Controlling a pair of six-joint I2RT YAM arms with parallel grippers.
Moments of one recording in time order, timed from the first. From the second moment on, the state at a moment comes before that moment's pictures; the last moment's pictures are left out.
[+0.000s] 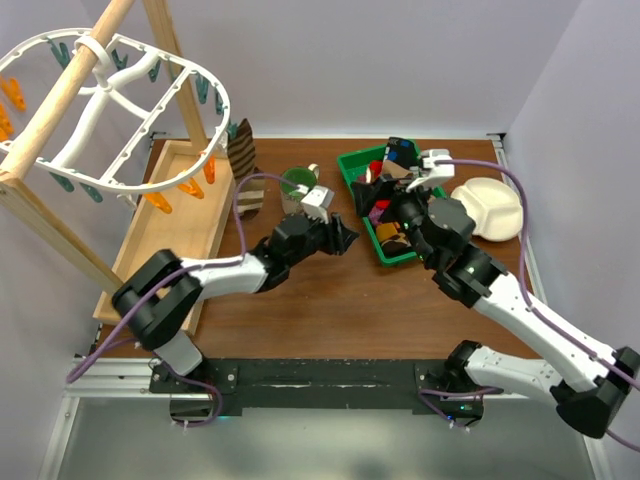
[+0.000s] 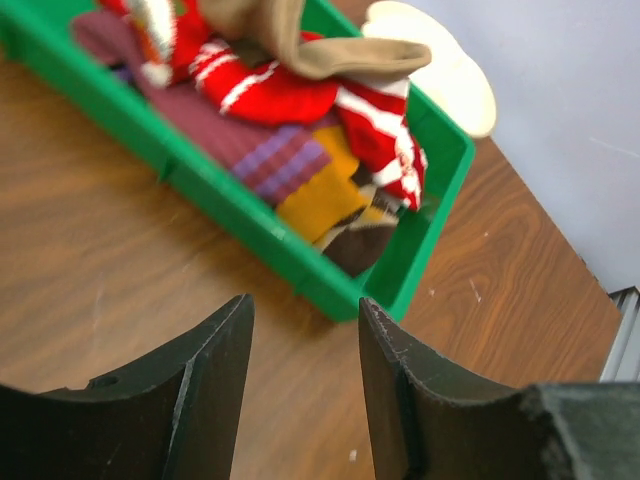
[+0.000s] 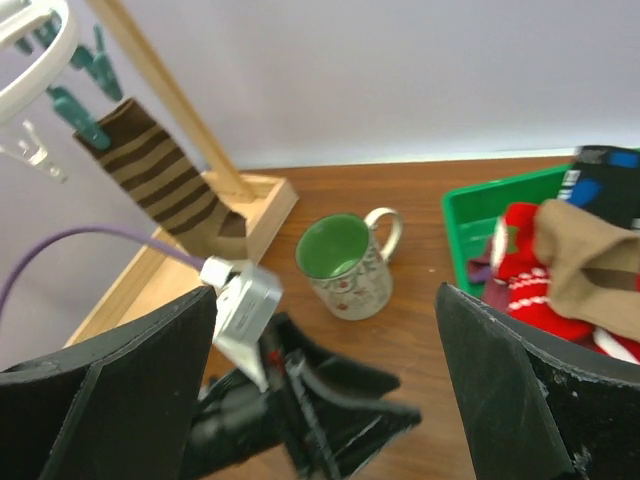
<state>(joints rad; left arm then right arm) -0.79 1.65 0.83 0.63 0.02 -0.49 0.77 0.98 1.00 0.00 0.42 0.37</state>
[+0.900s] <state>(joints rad) -0.79 0.70 0.43 -0.09 -0.40 -0.71 0.63 2.13 1.82 0.44 -0.58 0.29</state>
